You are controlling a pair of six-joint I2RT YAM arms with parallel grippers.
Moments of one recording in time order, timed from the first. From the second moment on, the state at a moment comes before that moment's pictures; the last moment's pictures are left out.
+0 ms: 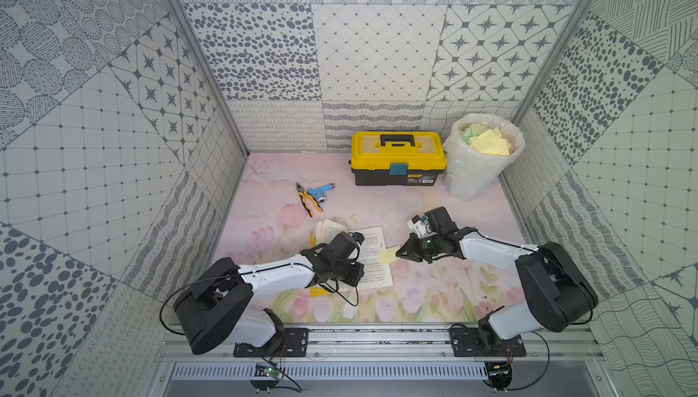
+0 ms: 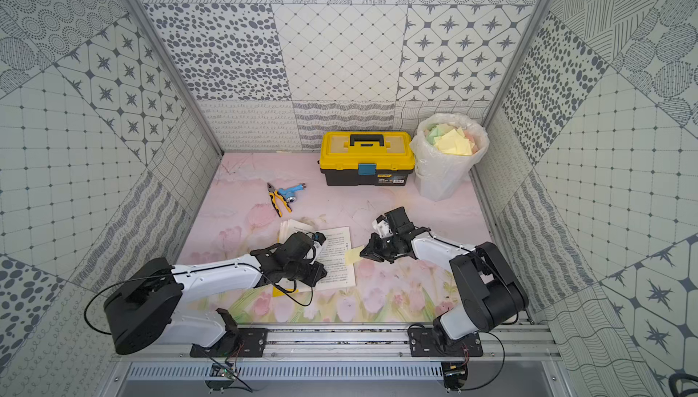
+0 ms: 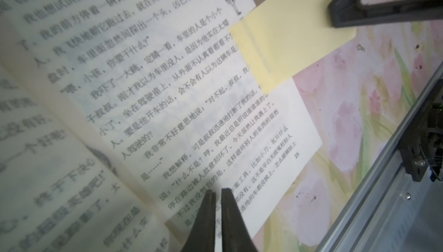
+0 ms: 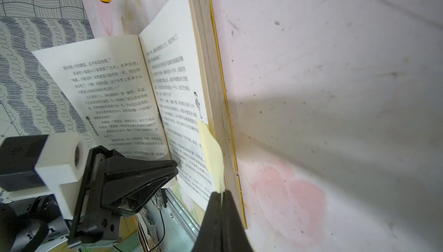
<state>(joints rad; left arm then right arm) -0.77 1.40 0.60 -0.19 0.21 -0.40 0.46 1.50 0.69 -0.22 -0.65 0.72</state>
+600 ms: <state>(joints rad) -0.77 1.41 0.60 -0.19 0.21 -0.39 0.47 1.47 0.66 -0.11 -0.63 0.91</state>
